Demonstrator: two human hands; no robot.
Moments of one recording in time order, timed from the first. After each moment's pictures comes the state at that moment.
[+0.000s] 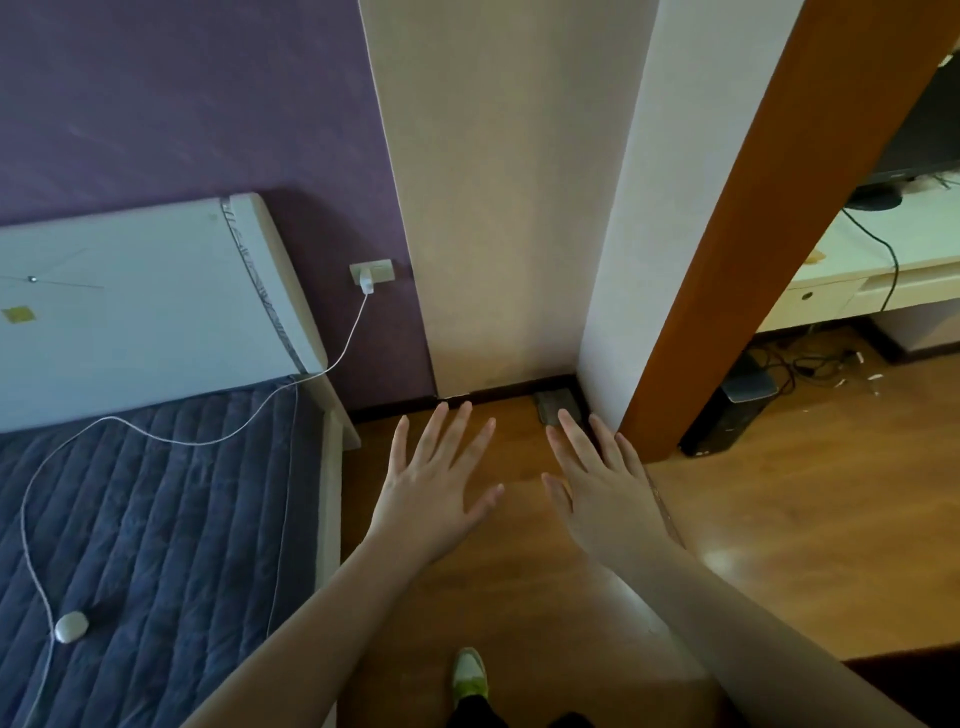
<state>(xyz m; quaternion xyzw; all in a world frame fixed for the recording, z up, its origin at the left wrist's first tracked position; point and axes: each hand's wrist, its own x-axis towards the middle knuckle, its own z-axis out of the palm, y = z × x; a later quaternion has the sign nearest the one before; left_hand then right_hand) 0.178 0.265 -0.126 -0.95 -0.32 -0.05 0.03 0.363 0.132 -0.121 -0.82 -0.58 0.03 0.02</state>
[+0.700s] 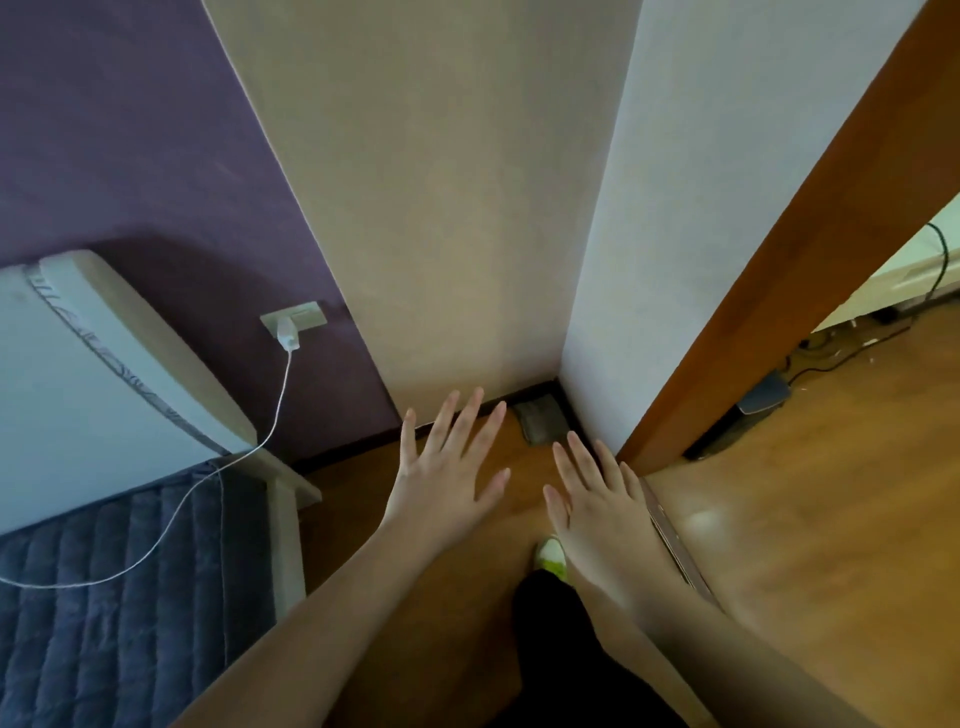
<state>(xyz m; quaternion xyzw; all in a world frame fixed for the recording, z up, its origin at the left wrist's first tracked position) 0.372 0.499 -0.176 -0.97 -0.25 -0.03 0.00 0.507 0.340 -0.198 -0.88 -0.46 0.12 0.03</state>
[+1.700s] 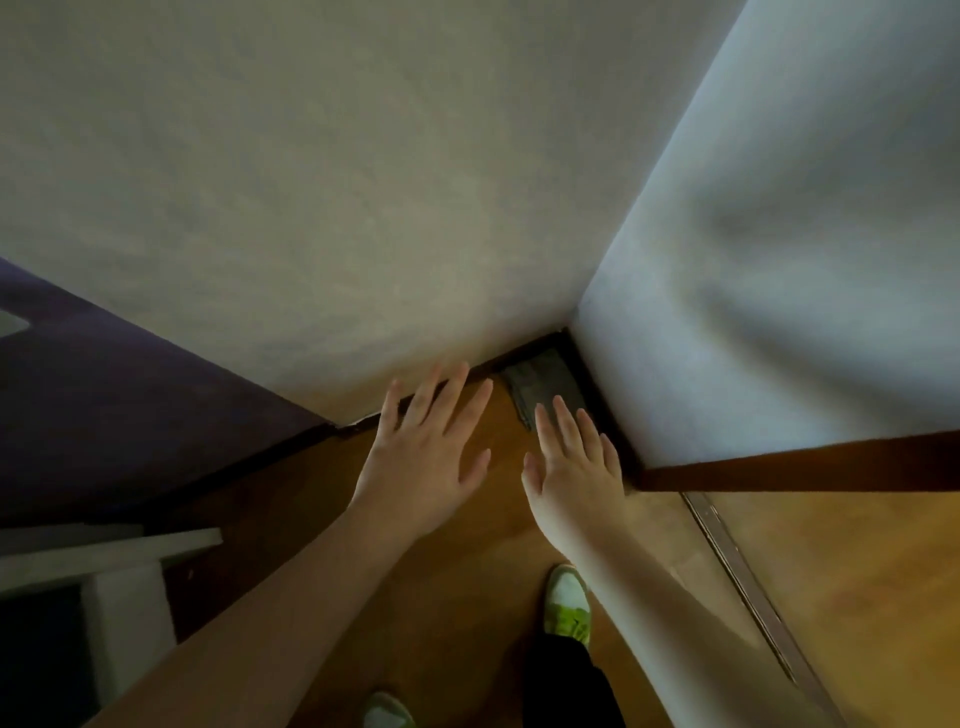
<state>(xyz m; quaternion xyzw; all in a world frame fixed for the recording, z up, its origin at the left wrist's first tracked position) 0.567 0.753 -0.507 -0.98 -0.18 0.10 -0.03 0.679 0.595 -0.556 -0.91 -0.37 0.18 0.02</state>
